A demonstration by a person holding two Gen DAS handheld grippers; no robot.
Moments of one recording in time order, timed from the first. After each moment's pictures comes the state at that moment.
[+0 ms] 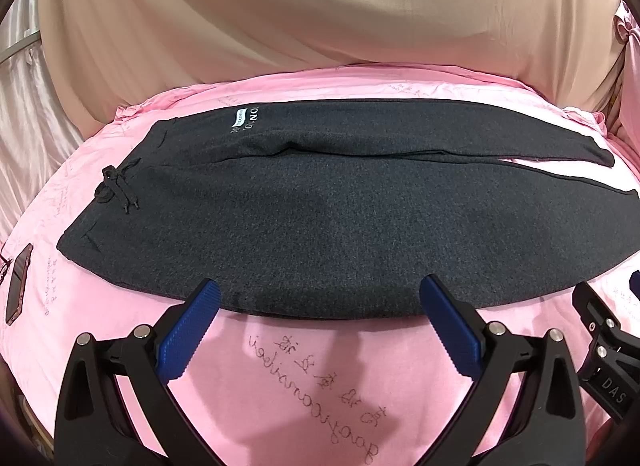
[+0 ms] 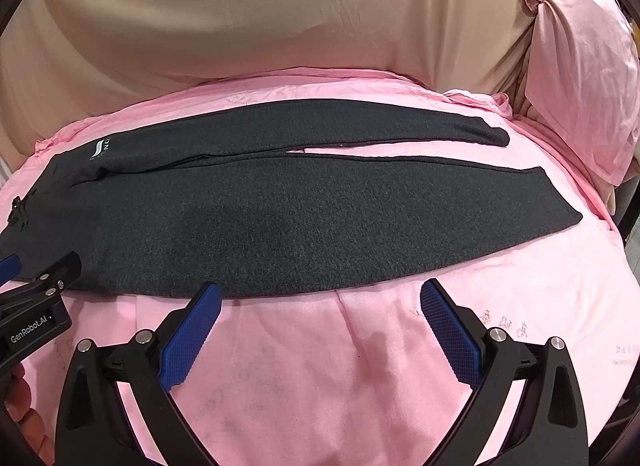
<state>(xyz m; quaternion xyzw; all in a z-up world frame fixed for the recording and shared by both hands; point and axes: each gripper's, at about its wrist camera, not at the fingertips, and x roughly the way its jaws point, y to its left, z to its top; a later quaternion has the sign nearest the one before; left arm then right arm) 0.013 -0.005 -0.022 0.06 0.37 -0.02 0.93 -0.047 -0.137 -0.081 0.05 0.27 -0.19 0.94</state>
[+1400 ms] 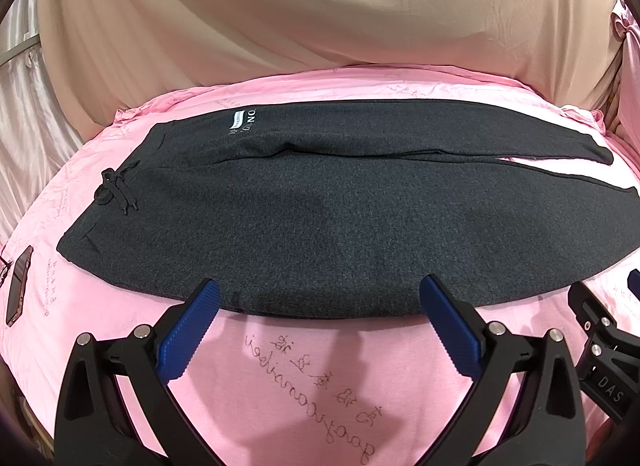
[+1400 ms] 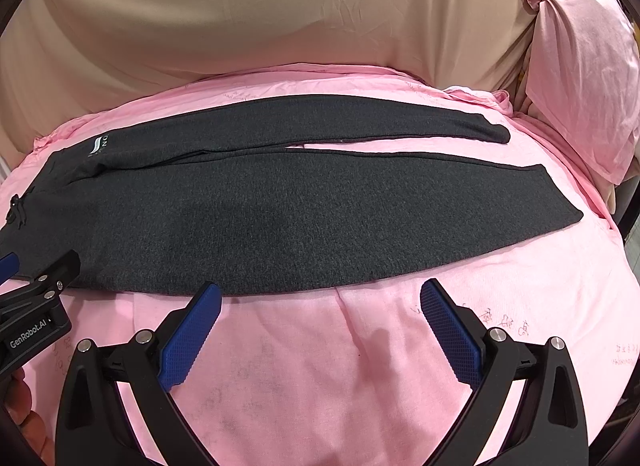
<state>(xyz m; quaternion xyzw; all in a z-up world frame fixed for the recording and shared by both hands) 0.014 -0.007 -0.023 0.06 0.36 -0.02 0.93 -0.046 -0.137 -0.083 0.05 0.28 -0.19 0.94</state>
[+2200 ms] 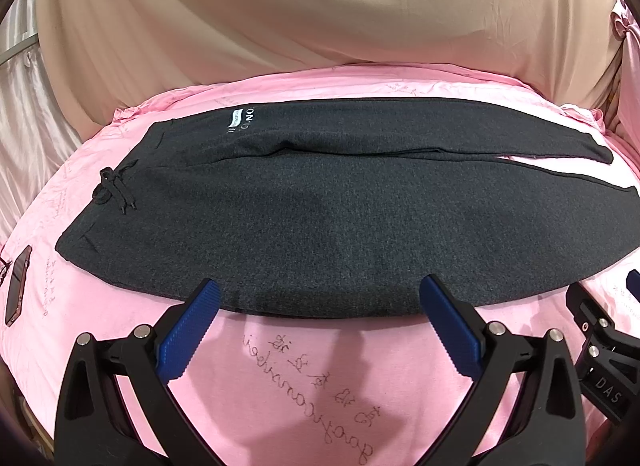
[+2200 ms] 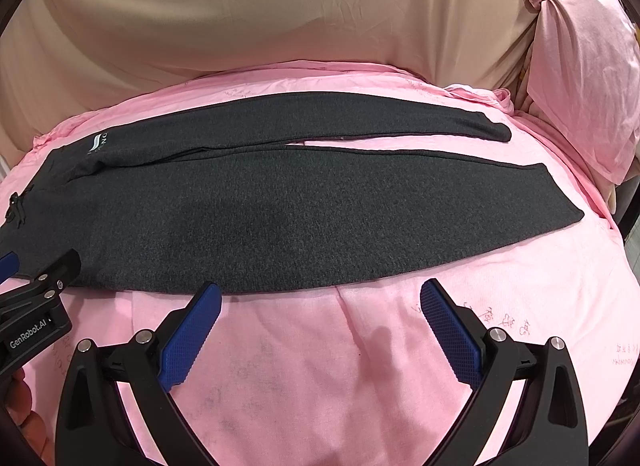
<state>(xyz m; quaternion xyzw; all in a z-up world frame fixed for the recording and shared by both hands) 0.012 -0.007 -0.023 0.06 0.37 -0.02 0.93 -0.045 -0.137 -0.084 0.05 0.28 -0.19 0.94</state>
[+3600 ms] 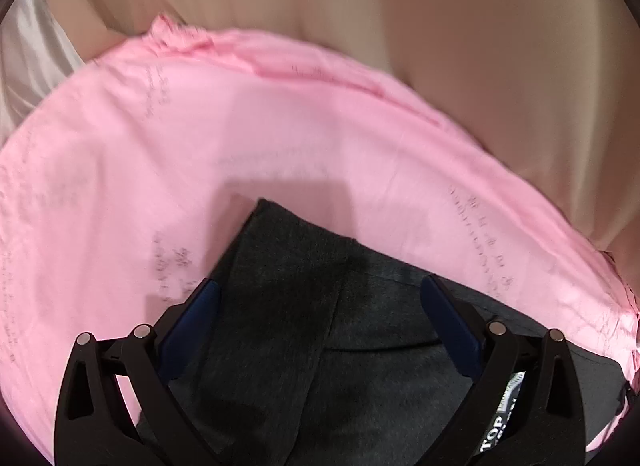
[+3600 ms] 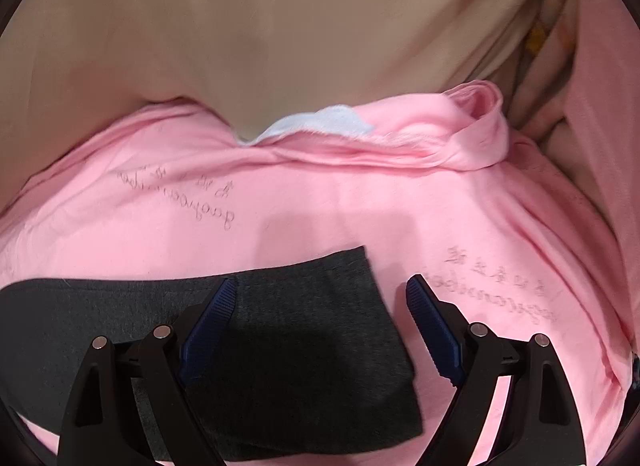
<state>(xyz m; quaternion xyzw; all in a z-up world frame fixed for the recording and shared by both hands) 0.392 0.281 -0.031 -0.14 0.48 0.09 0.86 0.185 -0.533 -0.024 0.12 0.35 -0.23 0.90</state>
